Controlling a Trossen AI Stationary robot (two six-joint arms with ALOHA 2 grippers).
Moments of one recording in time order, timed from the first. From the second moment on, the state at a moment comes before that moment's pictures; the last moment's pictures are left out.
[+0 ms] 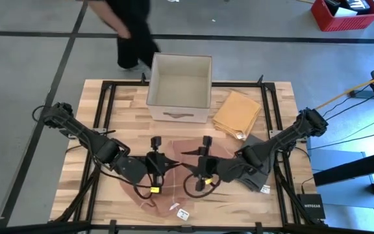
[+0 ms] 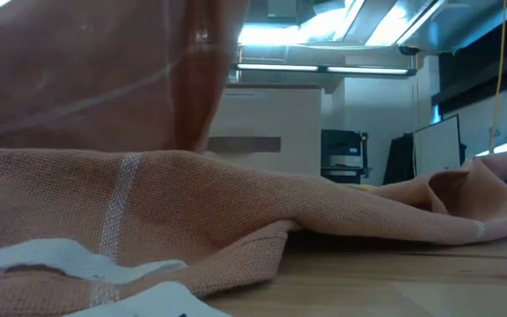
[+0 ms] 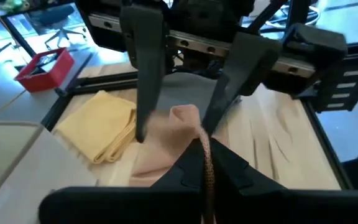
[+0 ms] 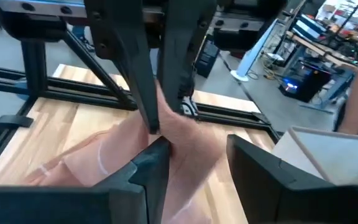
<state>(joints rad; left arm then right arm) -0.57 1.52 1.46 -0.47 -0.67 -0.15 0.52 1.64 1.38 -0.06 0.71 -0.09</state>
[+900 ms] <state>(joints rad) -0.58 1.52 1.46 -0.48 -0.63 -0.16 0.51 1.65 1.40 -0.08 0.63 -0.17</state>
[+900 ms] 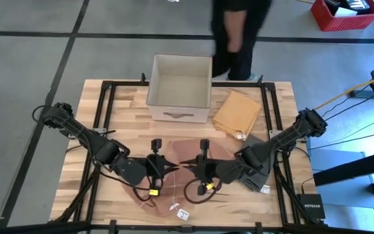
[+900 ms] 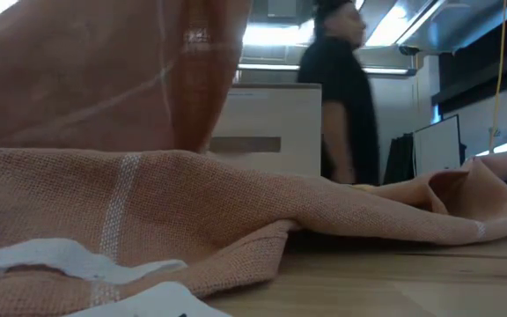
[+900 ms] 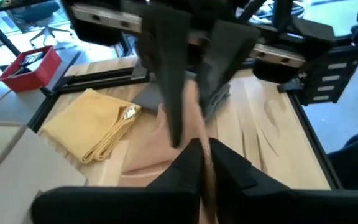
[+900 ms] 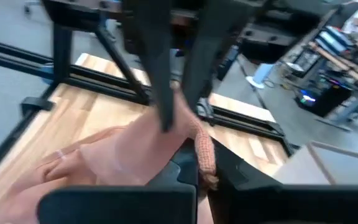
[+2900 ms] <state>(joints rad) -0.43 1.67 0.73 -0.16 -0.17 -0.61 0.81 1.52 1.09 -0.65 0.88 0.65</state>
